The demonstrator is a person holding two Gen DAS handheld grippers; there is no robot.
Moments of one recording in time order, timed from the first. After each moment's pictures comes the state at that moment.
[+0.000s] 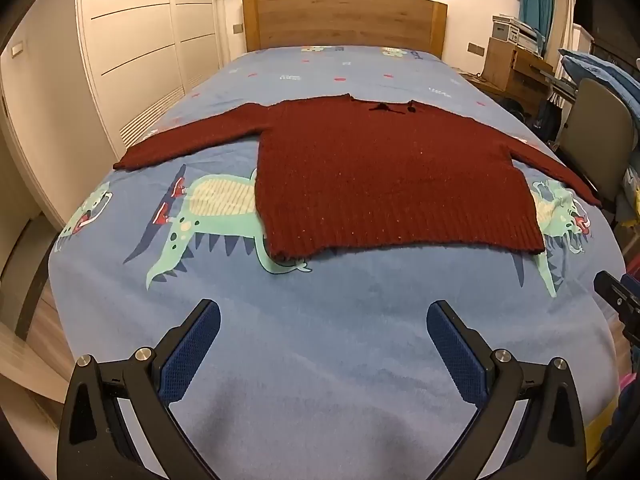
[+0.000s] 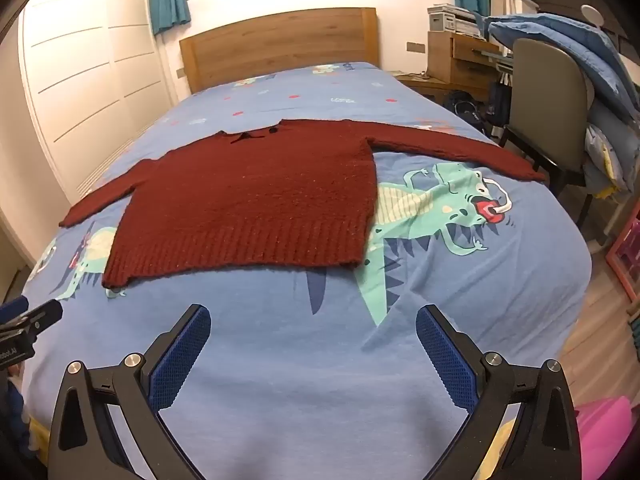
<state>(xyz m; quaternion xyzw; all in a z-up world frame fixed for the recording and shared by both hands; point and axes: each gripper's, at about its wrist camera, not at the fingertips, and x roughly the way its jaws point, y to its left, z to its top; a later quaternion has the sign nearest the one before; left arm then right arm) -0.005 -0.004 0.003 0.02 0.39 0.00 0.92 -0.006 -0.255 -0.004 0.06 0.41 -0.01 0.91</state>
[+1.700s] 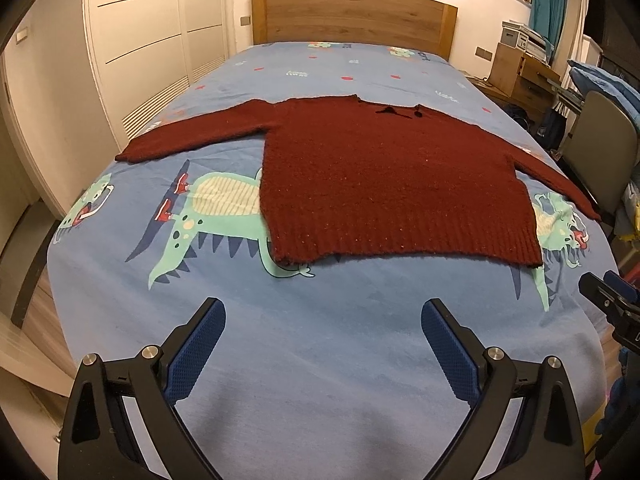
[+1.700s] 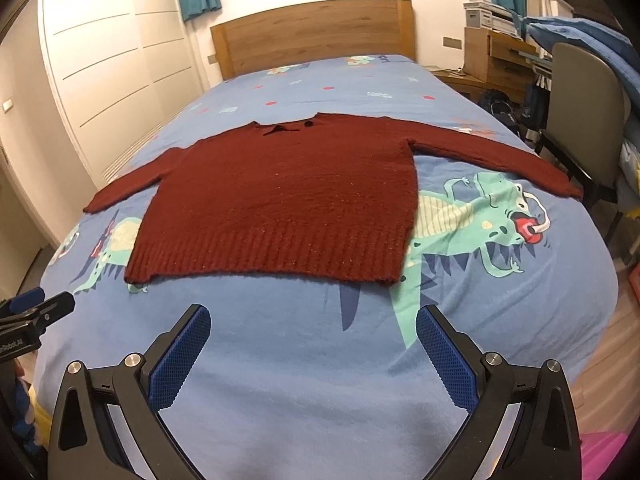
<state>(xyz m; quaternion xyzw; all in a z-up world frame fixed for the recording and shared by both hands) 0.010 0.009 0.006 -0.02 0.43 0.00 0.90 0.025 -0.244 -0.001 0.05 0.42 0.05 0.90</state>
